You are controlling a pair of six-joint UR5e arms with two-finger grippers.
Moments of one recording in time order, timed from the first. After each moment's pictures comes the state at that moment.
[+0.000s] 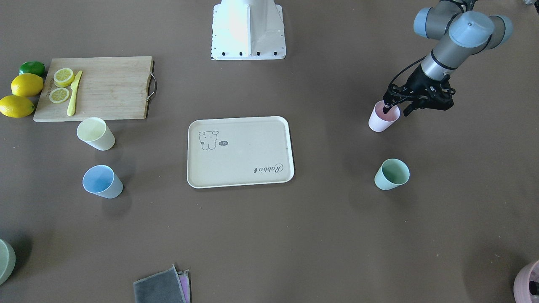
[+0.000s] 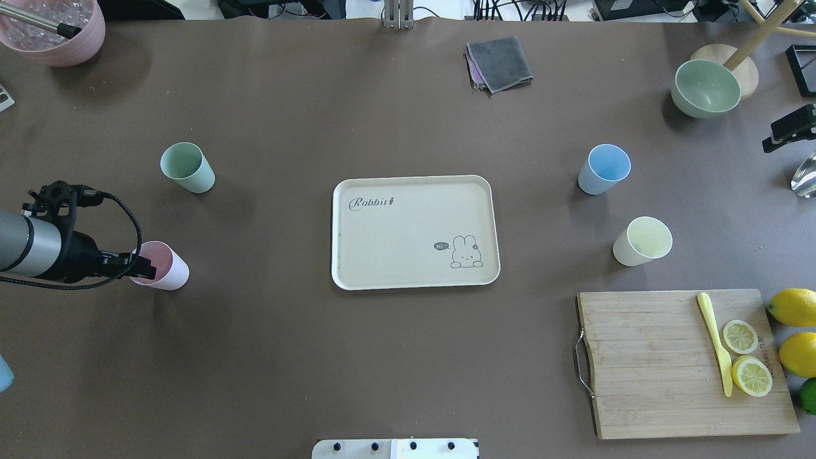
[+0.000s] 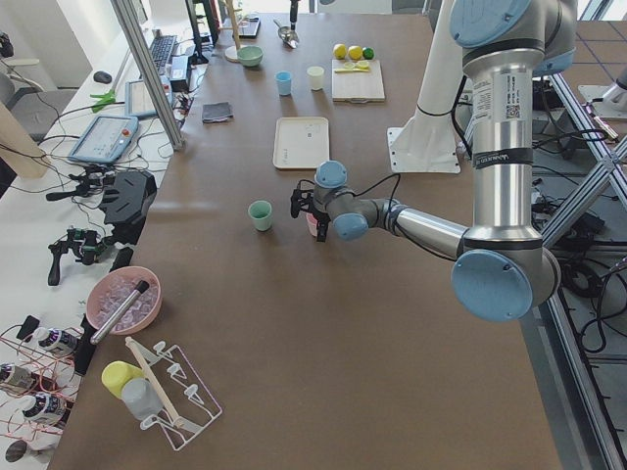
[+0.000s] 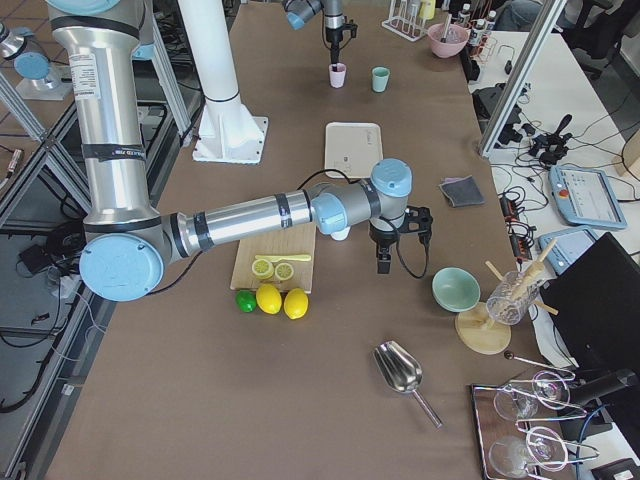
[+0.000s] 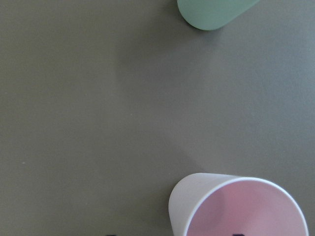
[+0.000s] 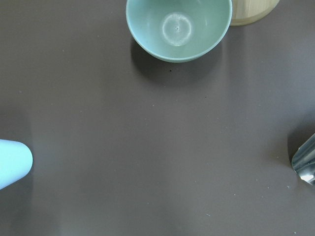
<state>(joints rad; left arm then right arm) -0.72 -1.48 -1.85 -2.27 -2.05 -1.08 1.31 -1.49 1.74 -1.44 2.32 0.47</state>
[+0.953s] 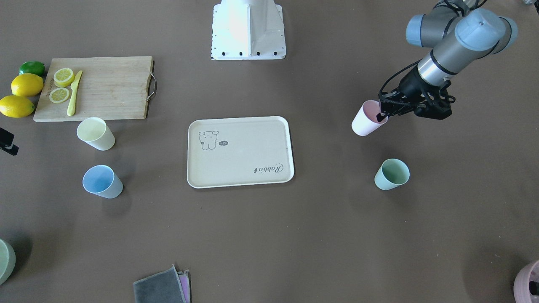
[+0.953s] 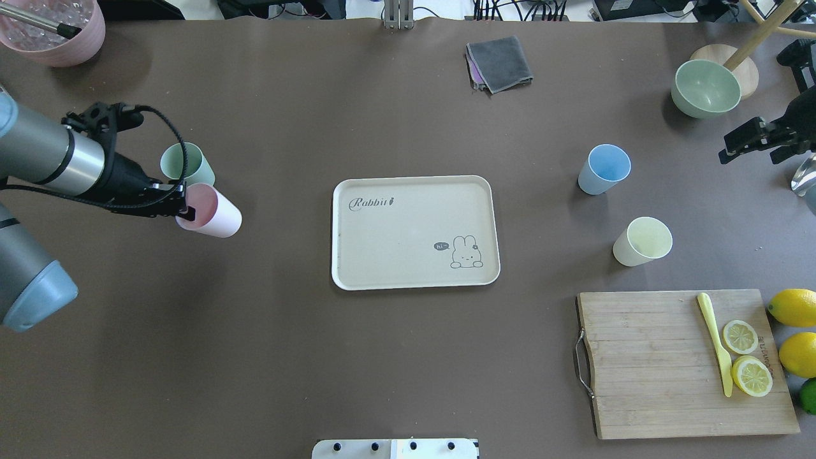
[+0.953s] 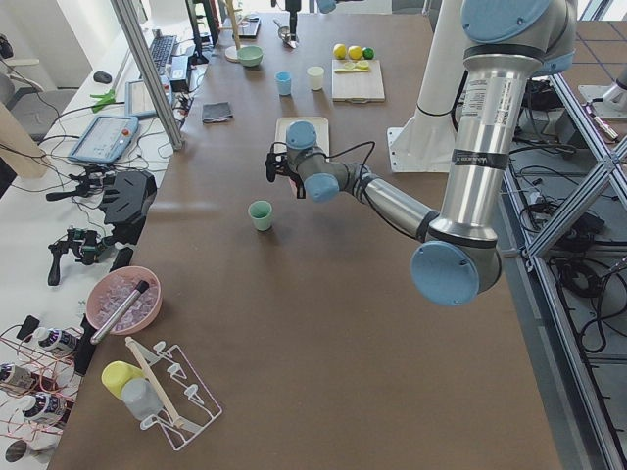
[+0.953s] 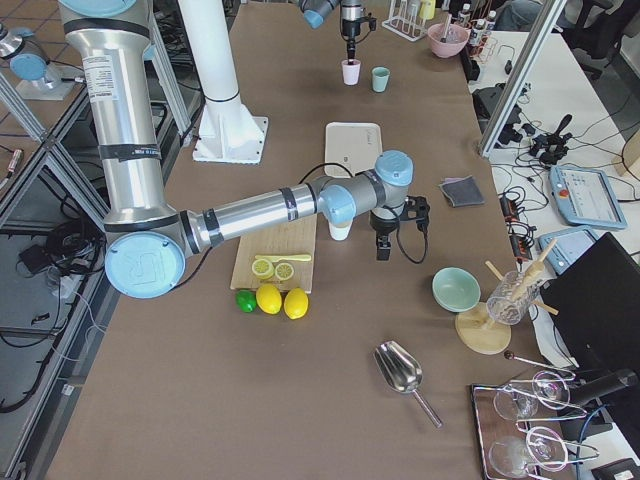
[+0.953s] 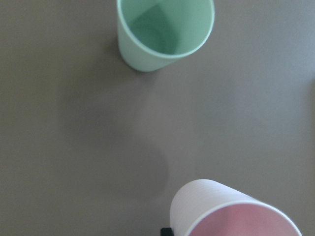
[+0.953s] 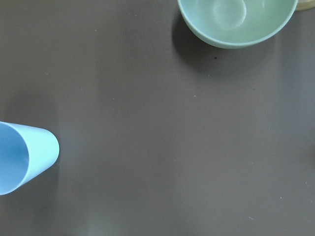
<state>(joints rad) -0.85 -1.79 -1.85 -2.02 -2.22 -1.19 1.20 -1.45 1.73 -1.44 2.30 0.52</state>
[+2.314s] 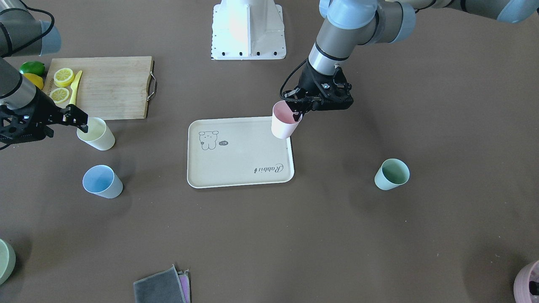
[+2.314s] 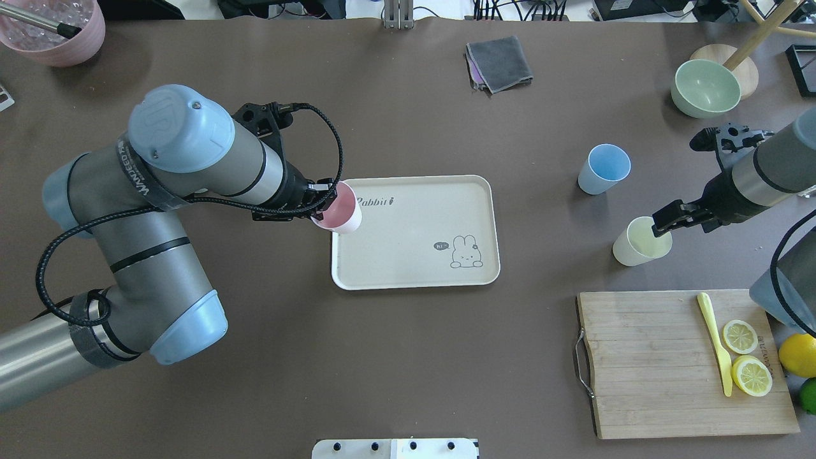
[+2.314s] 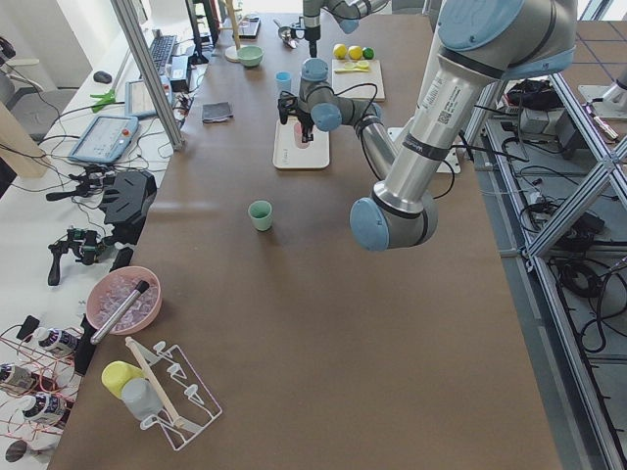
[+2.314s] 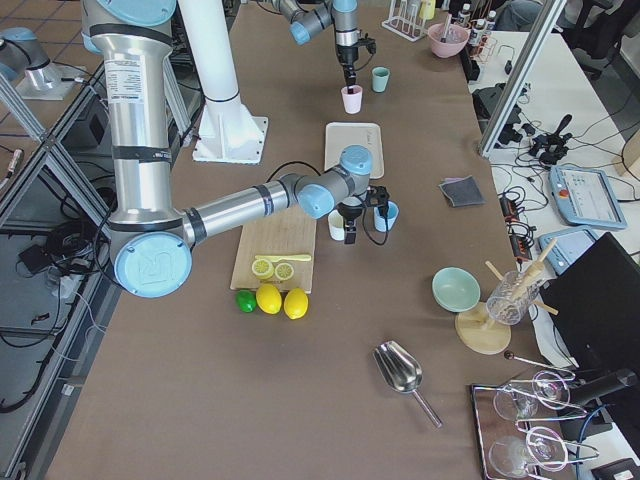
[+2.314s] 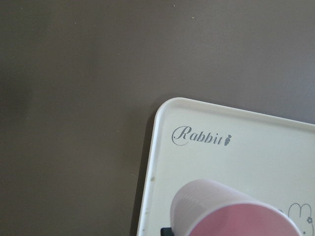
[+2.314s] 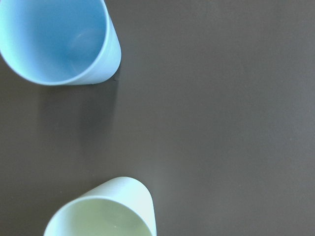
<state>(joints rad) -0.62 -2.13 -1.84 -1.72 -1.94 -1.42 0.92 -1.55 1.83 -1.29 2.20 0.73</state>
